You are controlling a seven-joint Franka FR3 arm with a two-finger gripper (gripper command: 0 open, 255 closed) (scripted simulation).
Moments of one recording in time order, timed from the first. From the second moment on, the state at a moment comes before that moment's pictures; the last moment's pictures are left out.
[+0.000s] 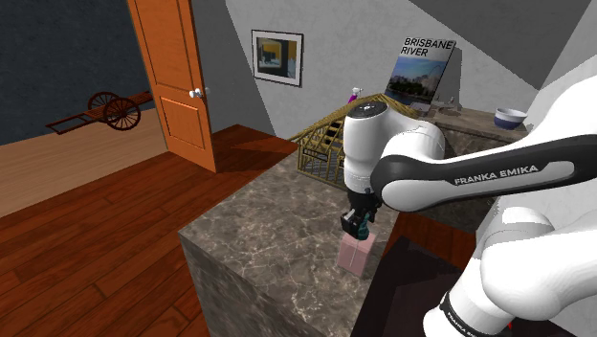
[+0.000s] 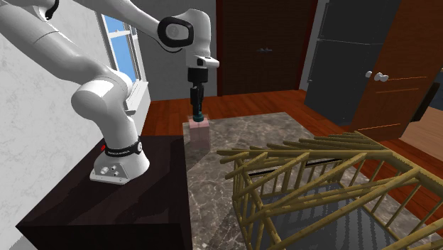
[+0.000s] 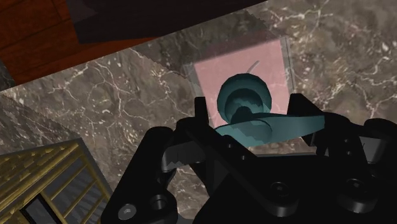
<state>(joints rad) 0.06 -0.70 0.29 -2.78 -0.01 1.99 0.36</state>
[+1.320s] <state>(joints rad) 0.06 -0.77 0.25 -2.60 -0.03 1.73 0.32</state>
